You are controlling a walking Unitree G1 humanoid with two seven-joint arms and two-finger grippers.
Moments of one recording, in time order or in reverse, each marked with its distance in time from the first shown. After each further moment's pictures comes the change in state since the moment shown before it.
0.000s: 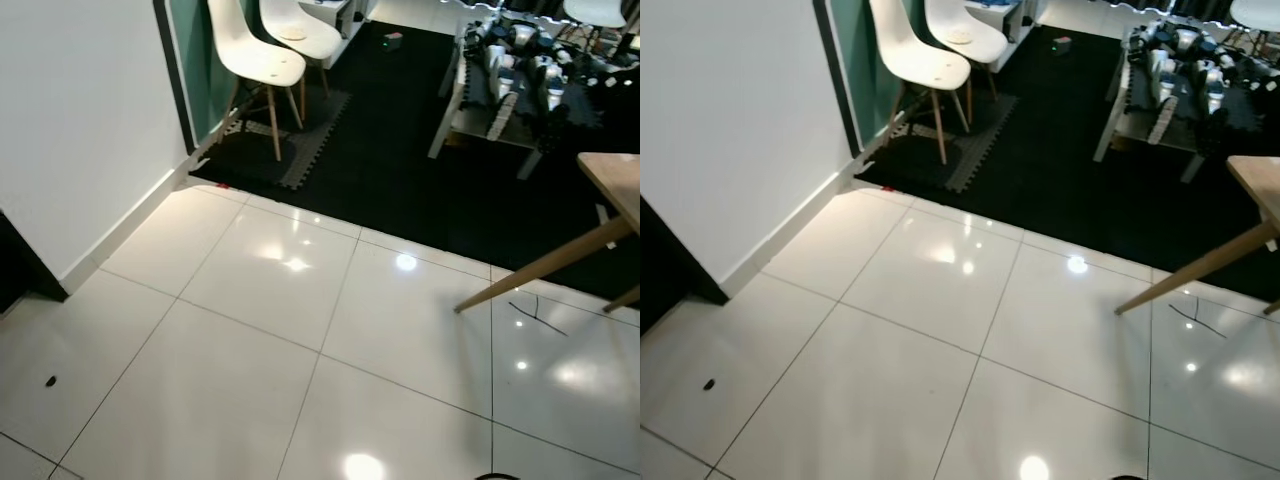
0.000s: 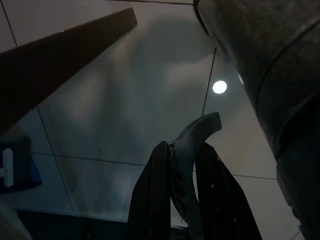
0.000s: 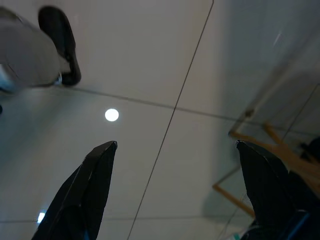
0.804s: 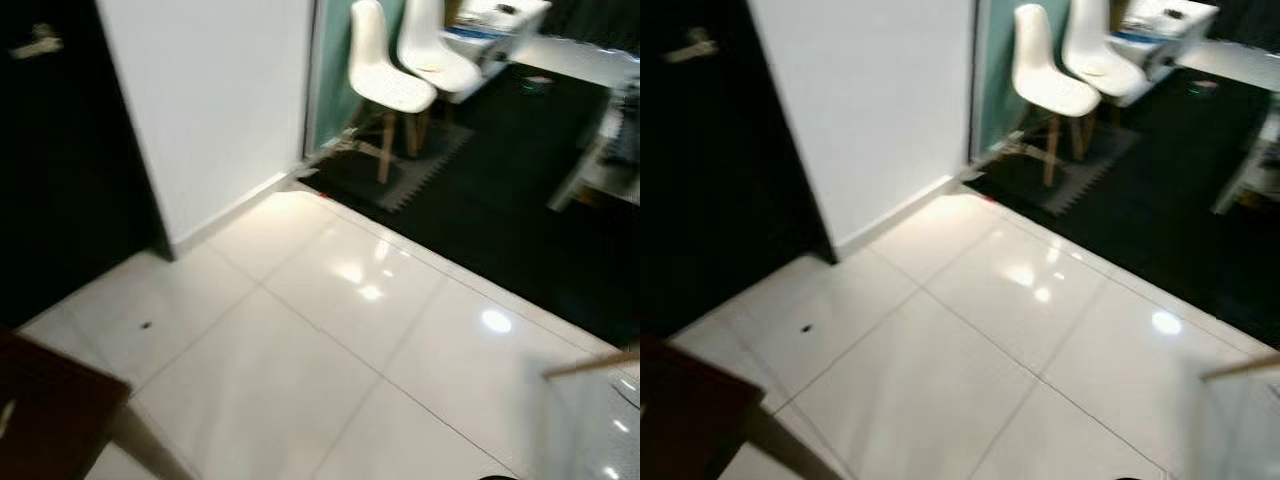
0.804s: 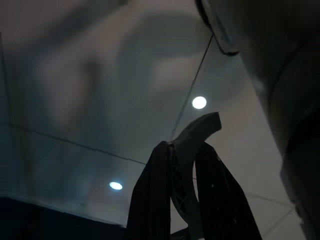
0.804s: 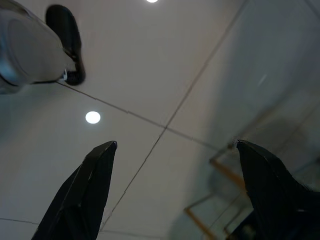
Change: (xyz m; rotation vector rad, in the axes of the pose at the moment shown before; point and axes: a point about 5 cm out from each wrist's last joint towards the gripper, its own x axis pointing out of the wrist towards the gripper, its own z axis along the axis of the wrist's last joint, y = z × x) left arm 0.000 -0.001 0.011 0.031 -0.024 -0.010; right arm 0.000 0.000 -0.006 0.005 0.022 -0.003
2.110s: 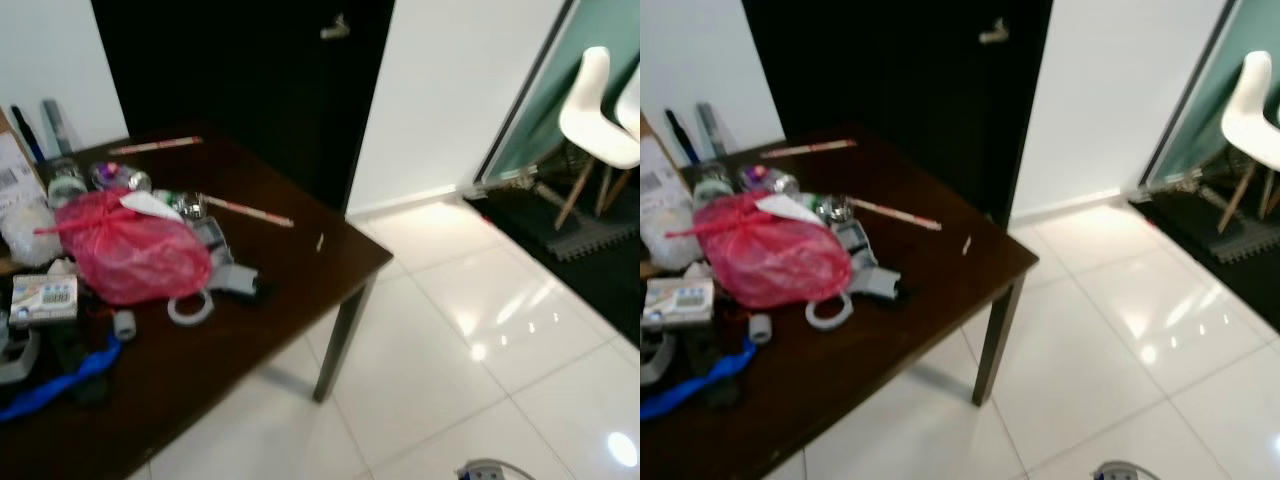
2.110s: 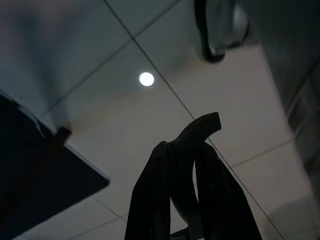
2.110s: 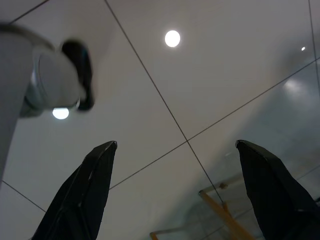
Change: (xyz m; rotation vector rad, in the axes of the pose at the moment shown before) left arm 0.000 0.000 -0.006 -0.103 0.068 -0.037; right arm 0.000 0.005 0.007 0.017 -0.027 0.015
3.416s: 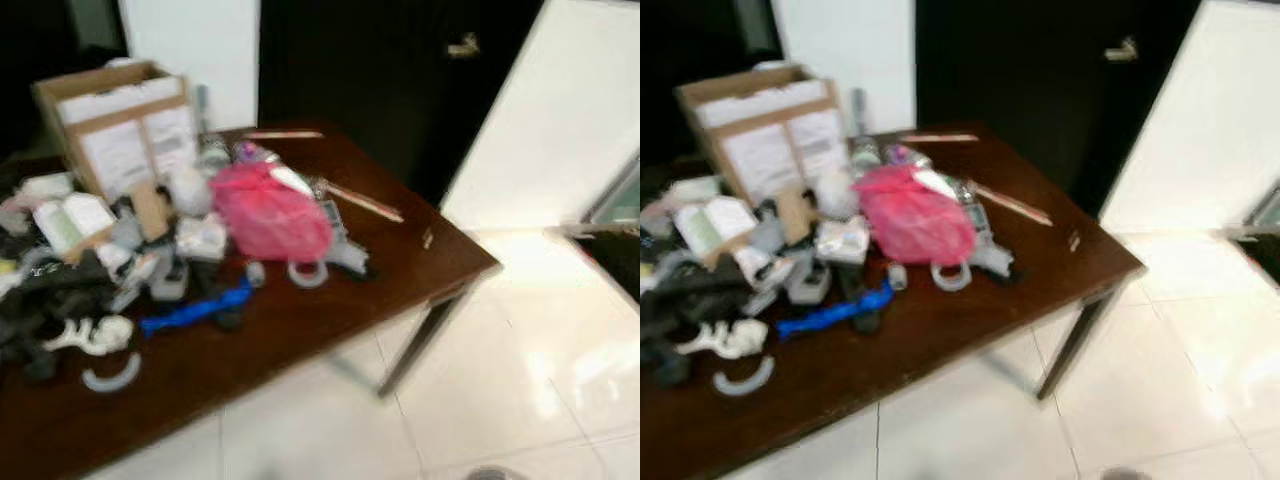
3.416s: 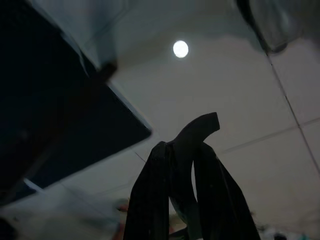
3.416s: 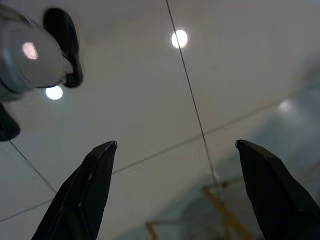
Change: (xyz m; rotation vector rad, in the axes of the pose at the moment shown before) left arm -0.005 0.027 -0.005 0.174 0.049 0.137; right arm 0.000 0.000 -0.003 0.016 0.016 -0.012
